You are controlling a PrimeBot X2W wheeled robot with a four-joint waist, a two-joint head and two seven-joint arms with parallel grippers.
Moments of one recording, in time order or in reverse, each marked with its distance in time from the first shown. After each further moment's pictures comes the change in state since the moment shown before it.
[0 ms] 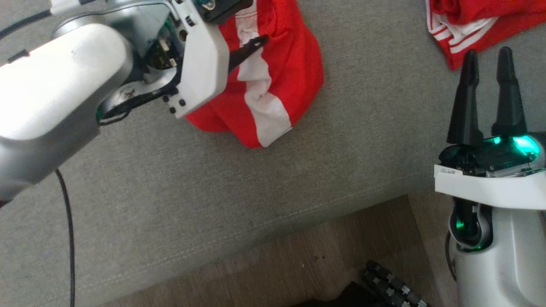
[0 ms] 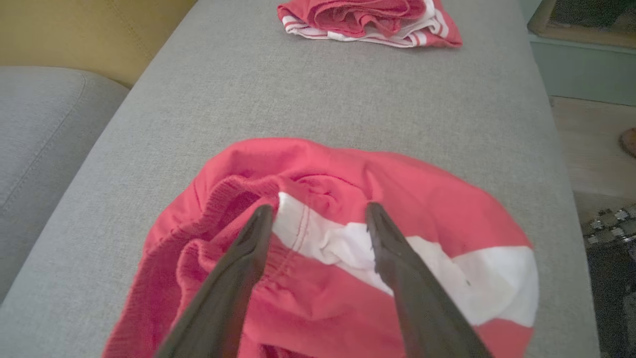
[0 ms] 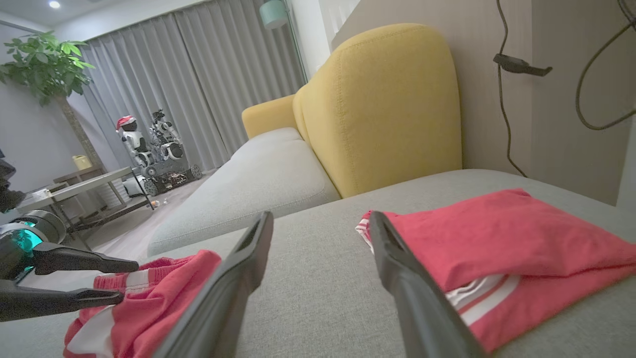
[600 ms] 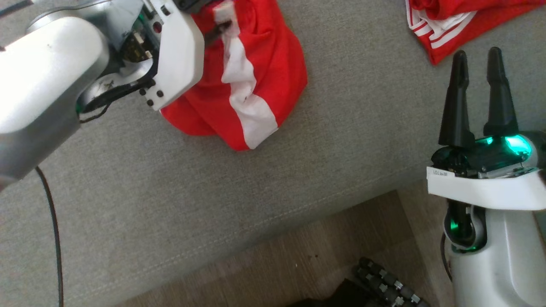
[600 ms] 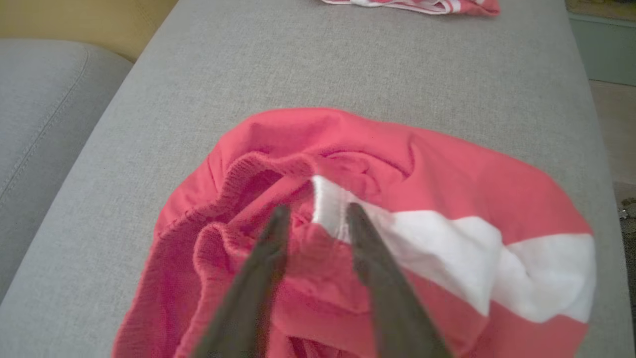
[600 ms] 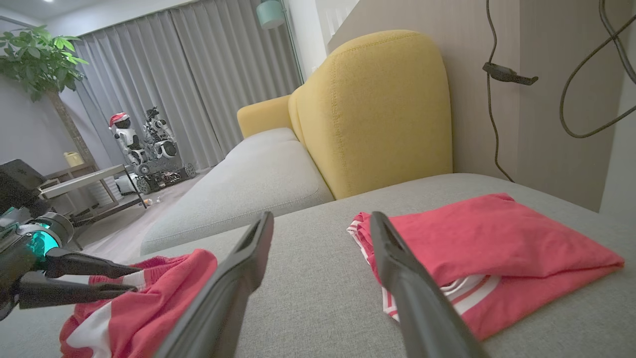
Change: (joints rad) left arm -0.001 0.036 0.000 0.048 0.003 0.000 0.043; right arm 0.000 0.000 0.027 0.000 -0.006 0.000 0.000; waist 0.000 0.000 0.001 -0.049
